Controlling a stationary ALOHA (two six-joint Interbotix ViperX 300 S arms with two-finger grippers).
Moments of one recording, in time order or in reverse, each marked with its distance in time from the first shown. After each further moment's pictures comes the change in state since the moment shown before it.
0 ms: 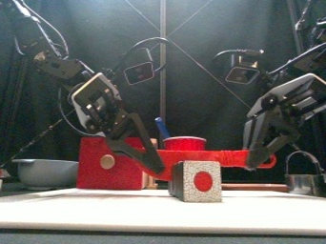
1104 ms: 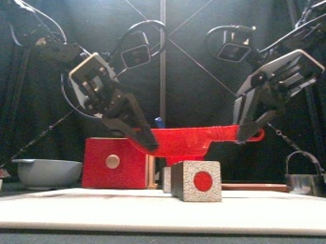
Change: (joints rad) left arm -0.021 -0.130 -0.003 0.064 0.086 0.002; right arm 0.041 -0.160 -0.074 -0.083 0.146 0.005
